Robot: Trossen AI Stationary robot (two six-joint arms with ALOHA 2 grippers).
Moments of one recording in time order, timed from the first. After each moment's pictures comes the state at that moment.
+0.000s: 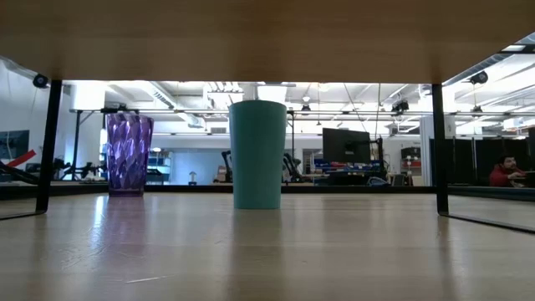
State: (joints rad) left arm -0.60 1.47 1.16 -0.18 -0.53 -0.91; right arm 0.25 1.97 2.12 -1.35 -0.24 0.21
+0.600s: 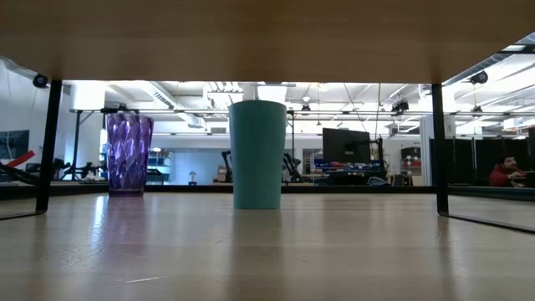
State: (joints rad) left arm -0.55 1.37 1.16 -0.25 -0.48 -0.83; right arm 0.10 1.95 2.12 -1.35 -0.18 0.24
